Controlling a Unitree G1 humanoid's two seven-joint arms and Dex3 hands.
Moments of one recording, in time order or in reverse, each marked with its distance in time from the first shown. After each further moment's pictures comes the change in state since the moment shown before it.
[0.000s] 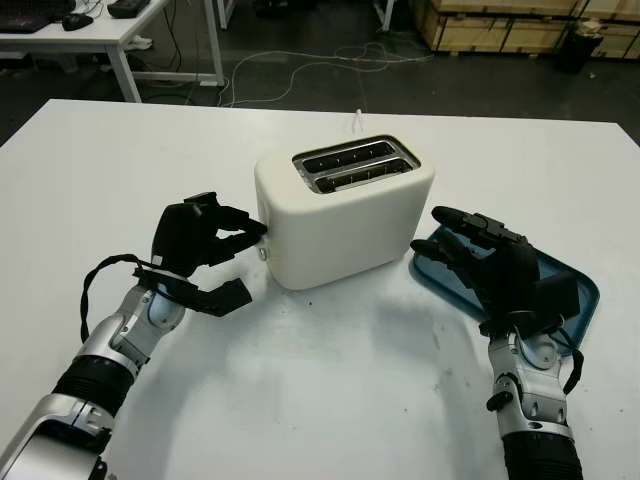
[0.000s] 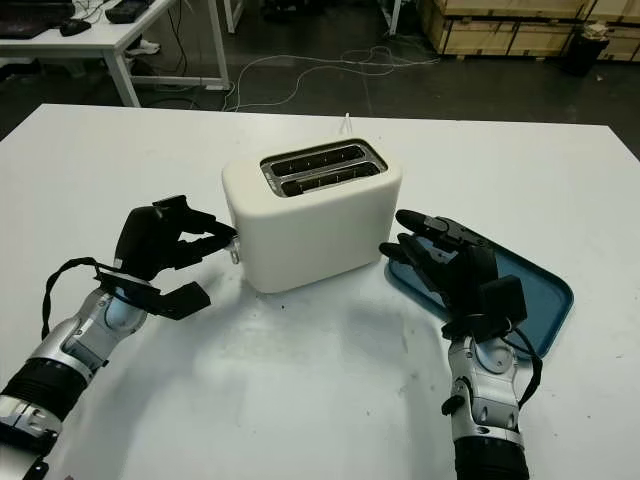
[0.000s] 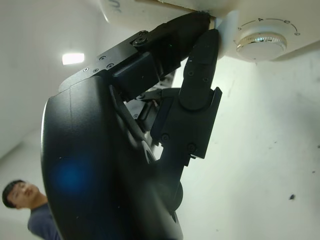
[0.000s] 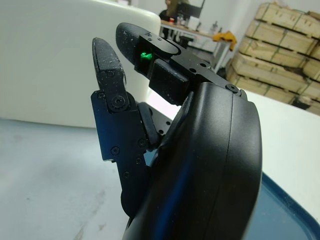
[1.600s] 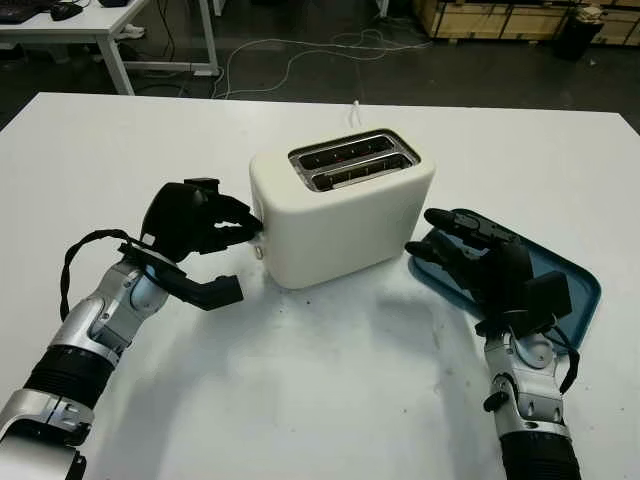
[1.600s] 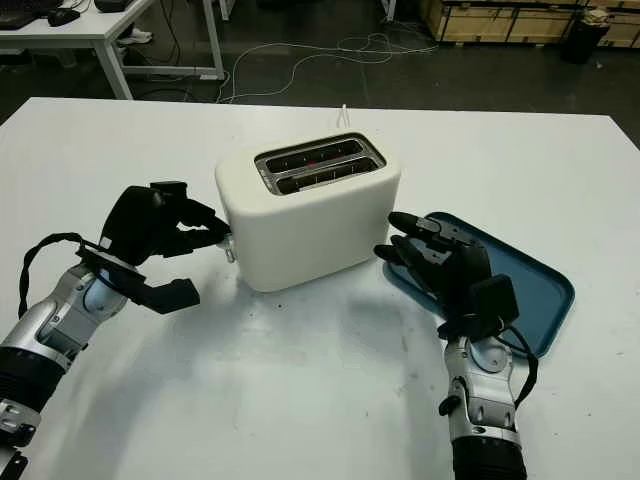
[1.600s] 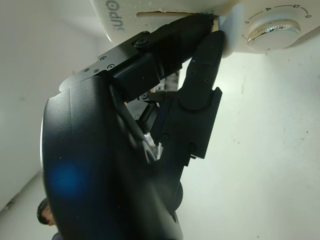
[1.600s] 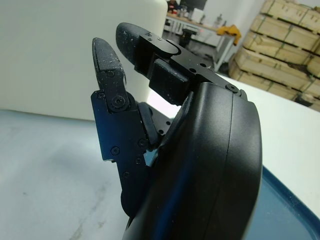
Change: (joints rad) left arm -0.011 0.050 0.055 -0.097 0.071 -0.002 -0.084; right arm 0.000 0.001 0.020 0.001 -0.031 0.000 -0.003
